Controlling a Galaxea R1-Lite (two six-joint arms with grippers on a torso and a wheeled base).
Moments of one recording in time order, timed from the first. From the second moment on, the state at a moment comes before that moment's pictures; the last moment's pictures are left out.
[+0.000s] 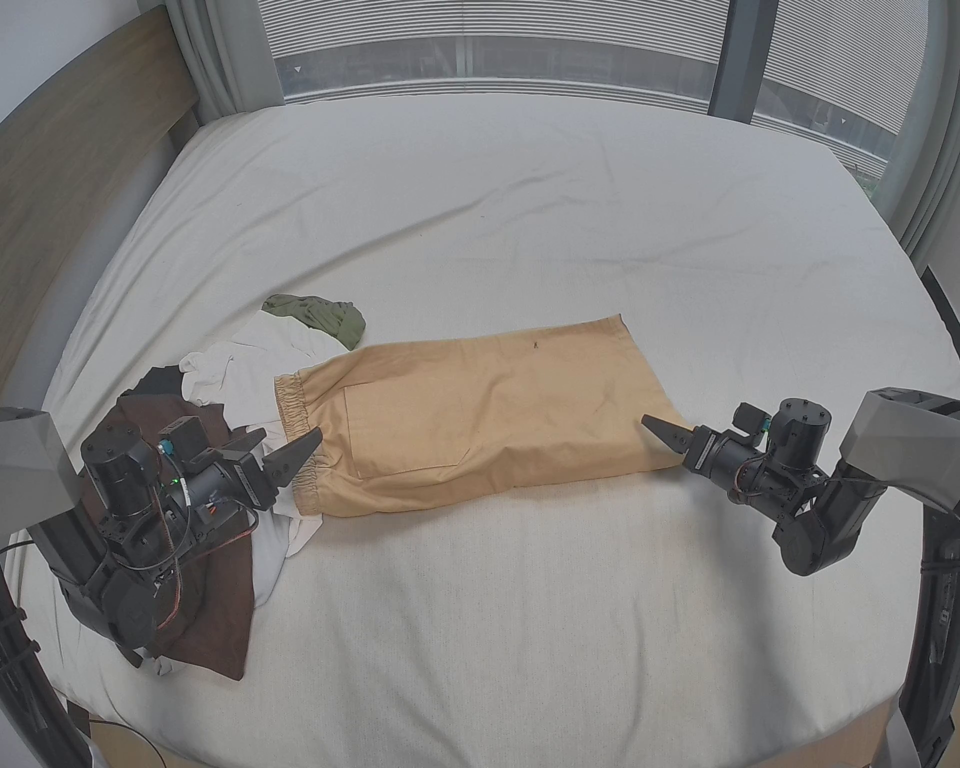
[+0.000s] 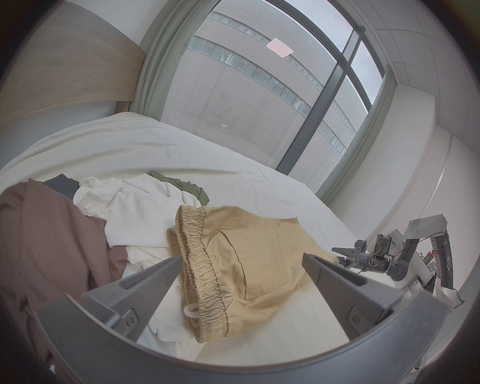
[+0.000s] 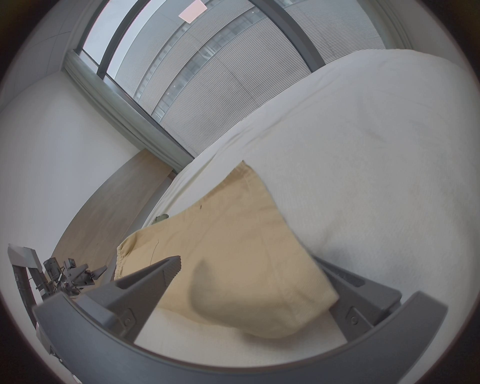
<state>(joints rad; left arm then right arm) -0.12 2.01 -0.41 -1.55 -0.35 -0.29 0.16 2.31 -0.83 -1.37 0.36 0.51</state>
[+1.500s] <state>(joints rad) -0.12 2.00 -0.41 -1.55 -0.35 -0.30 0.25 2.40 -0.86 -1.44 0.34 0.57</state>
